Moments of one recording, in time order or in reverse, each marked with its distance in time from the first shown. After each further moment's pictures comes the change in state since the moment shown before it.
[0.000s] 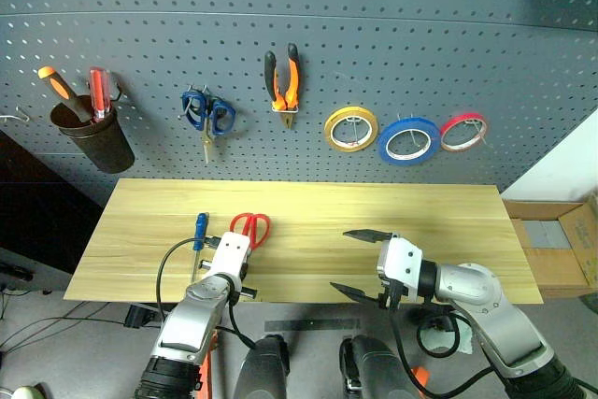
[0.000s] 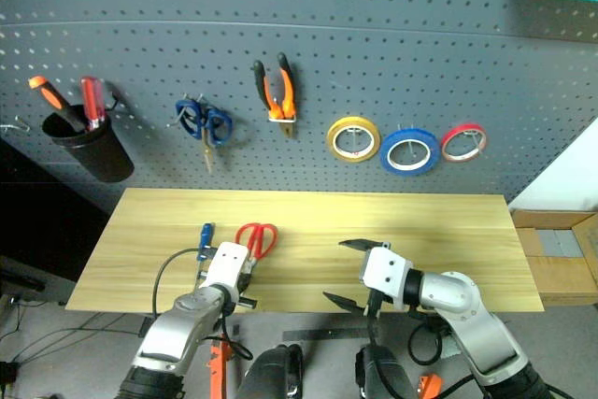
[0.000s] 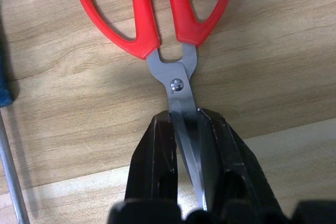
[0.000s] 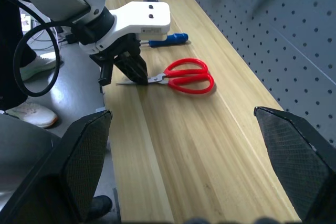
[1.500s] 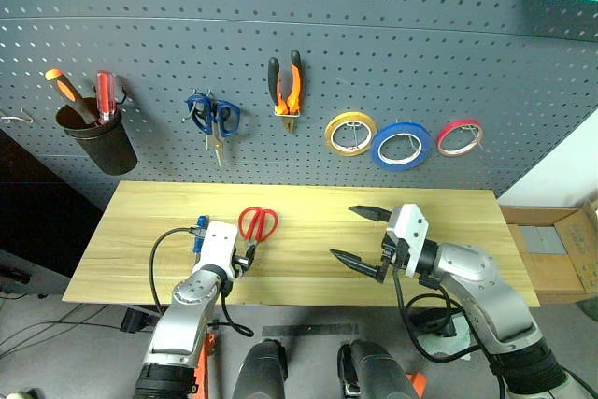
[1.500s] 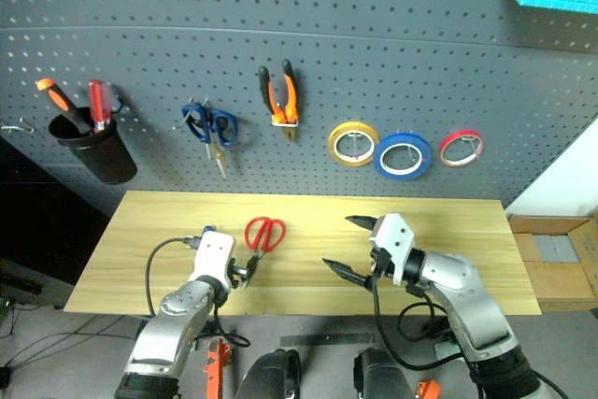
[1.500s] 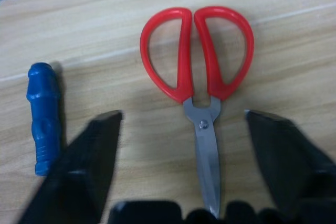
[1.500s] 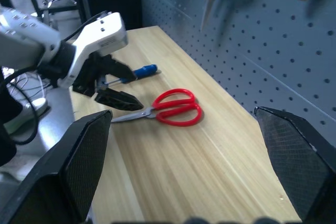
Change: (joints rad) left arm 0.016 -0.008 0.097 0.030 0.004 -0.258 -0.067; right arm -0.086 0.088 -0.086 0.076 0.143 0.097 -0.016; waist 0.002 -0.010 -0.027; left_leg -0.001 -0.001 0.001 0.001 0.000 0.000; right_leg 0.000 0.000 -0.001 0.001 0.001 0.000
